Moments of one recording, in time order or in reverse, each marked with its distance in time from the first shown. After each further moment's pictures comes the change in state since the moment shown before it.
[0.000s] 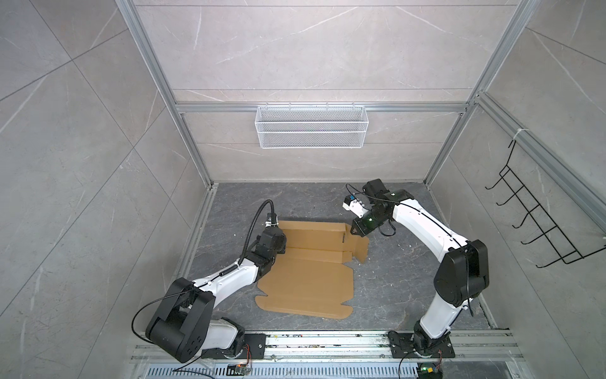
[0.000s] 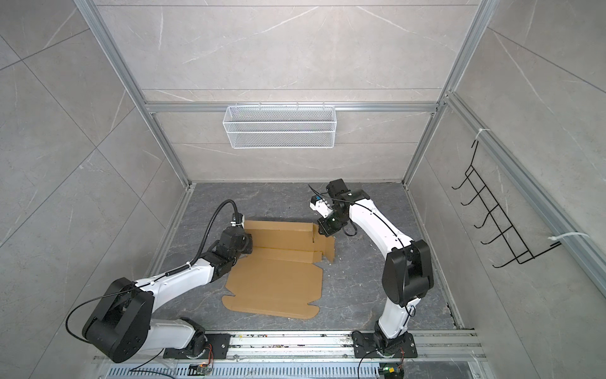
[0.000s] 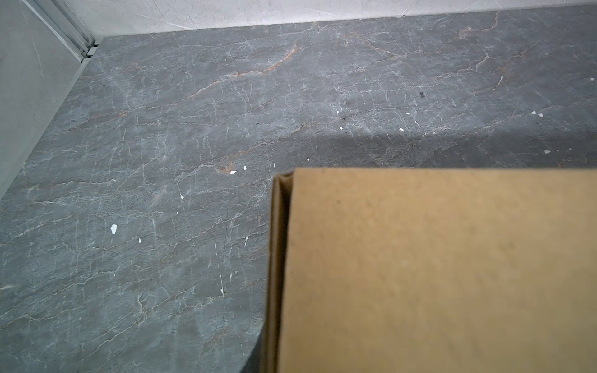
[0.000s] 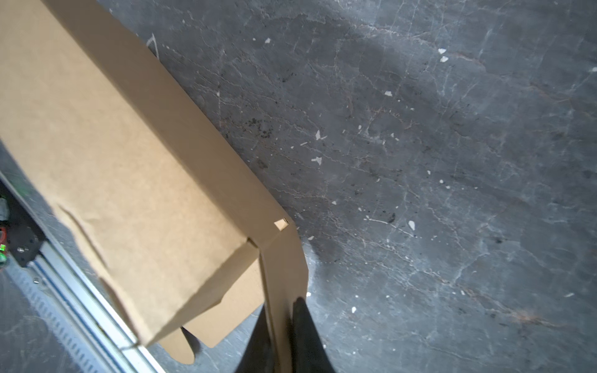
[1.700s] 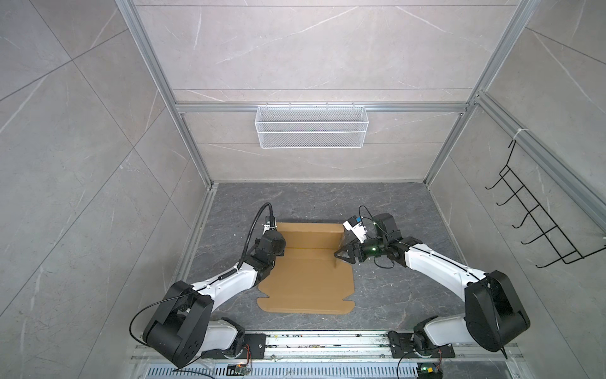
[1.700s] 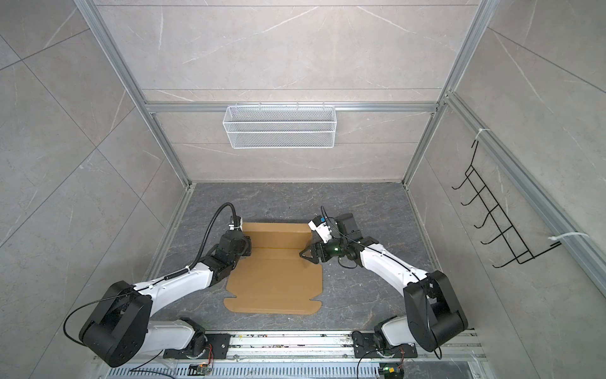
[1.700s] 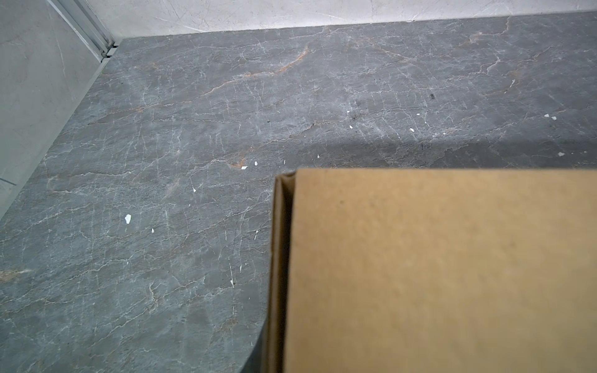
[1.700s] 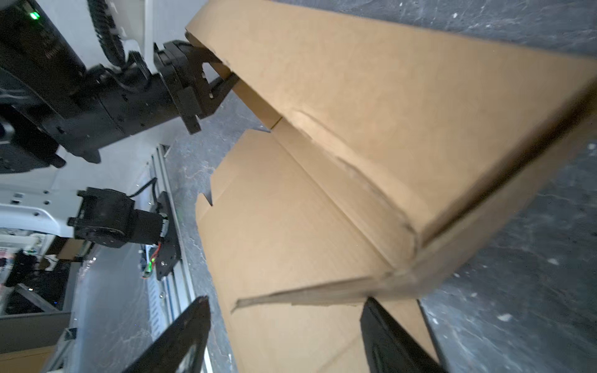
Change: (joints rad) left arm -0.013 -0.023 -0.043 0.031 -0.044 -0.010; right arm 0.044 -0.334 -0.735 0.859 -0.444 0.337
